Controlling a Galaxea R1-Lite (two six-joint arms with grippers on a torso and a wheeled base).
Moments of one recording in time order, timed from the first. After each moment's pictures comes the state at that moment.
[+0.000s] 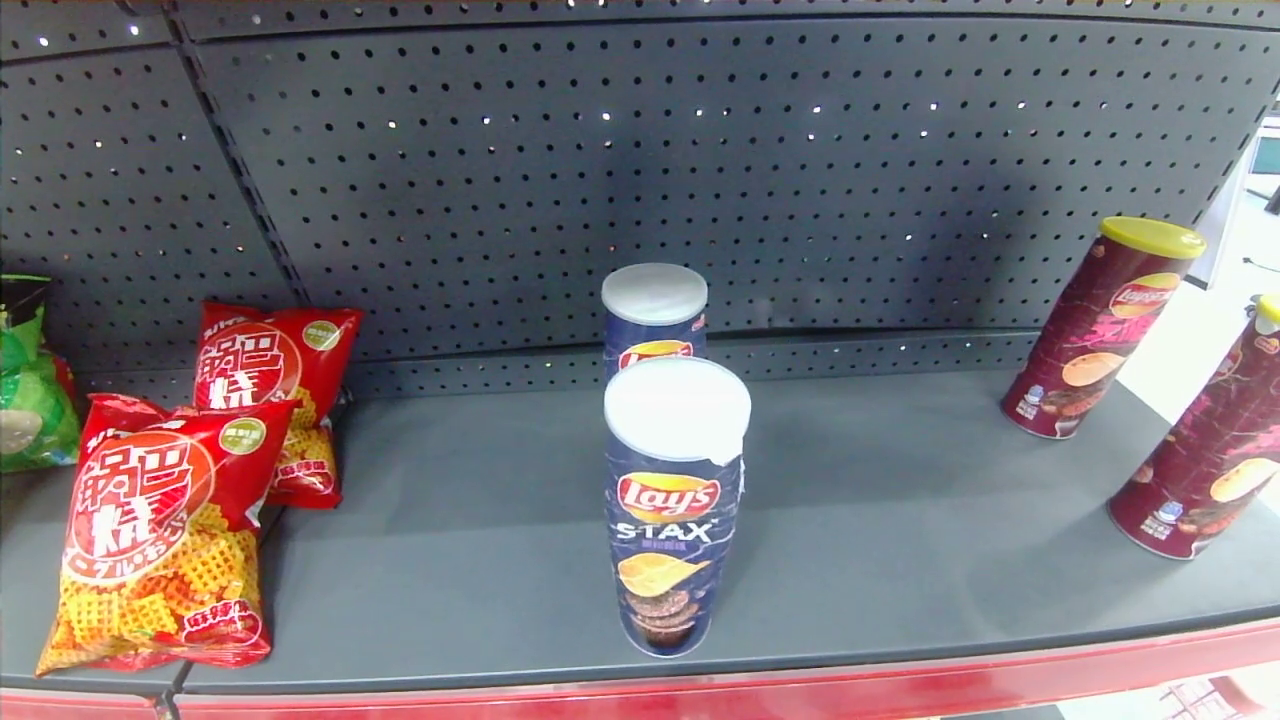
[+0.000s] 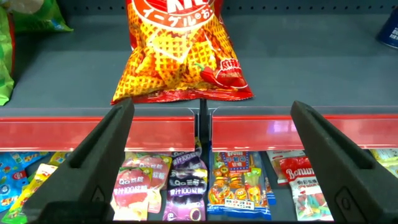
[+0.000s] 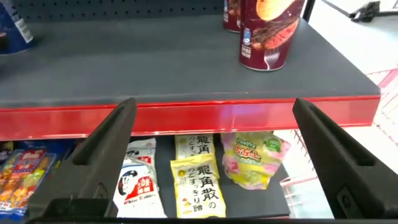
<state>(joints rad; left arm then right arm) 0.00 0.00 0.00 0.00 0.03 -0.02 -0.01 0.00 0.00 -0.05 0.04 -0.02</state>
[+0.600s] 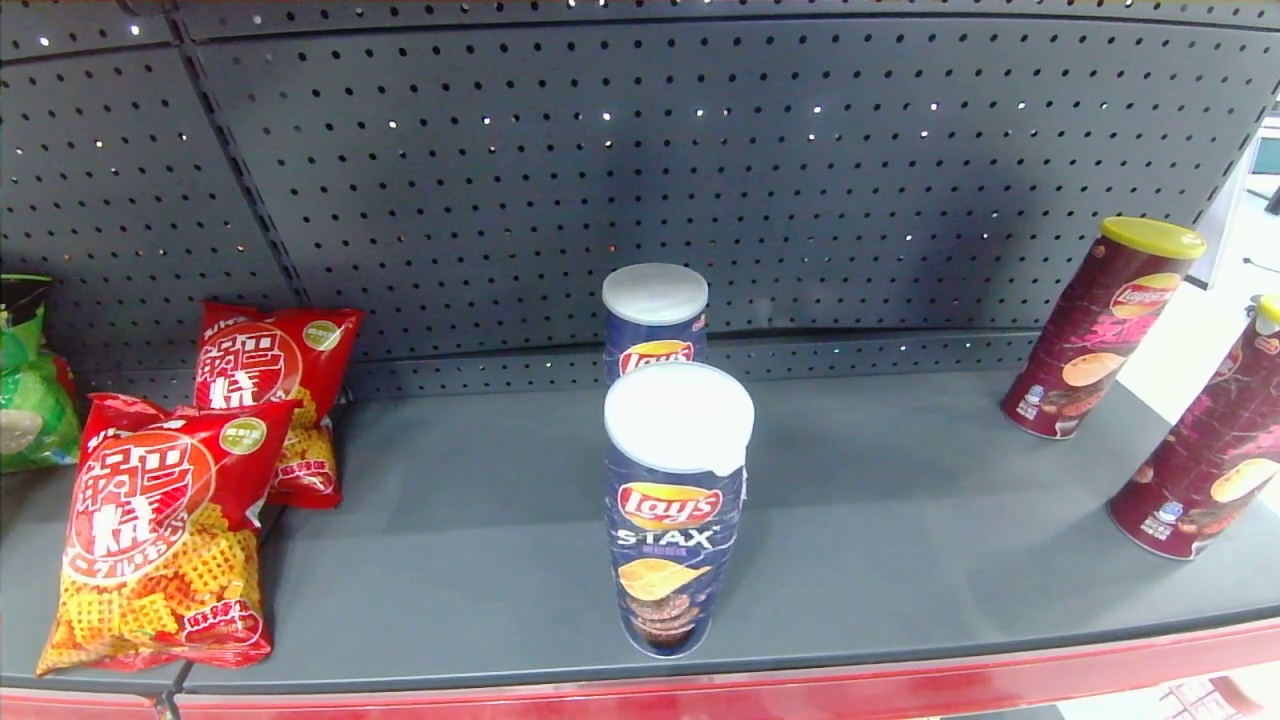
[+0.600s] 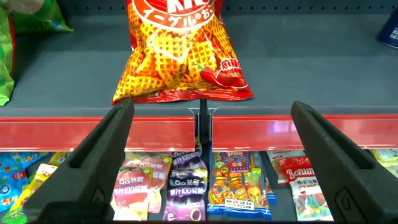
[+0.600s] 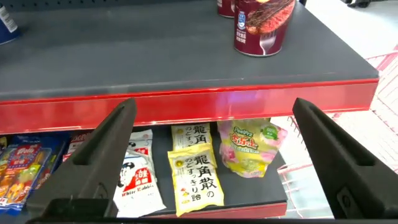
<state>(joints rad) 0.00 0.00 0.00 0.00 0.03 -0.02 0.00 0.00 0.00 0.00 -0.01 0.01</state>
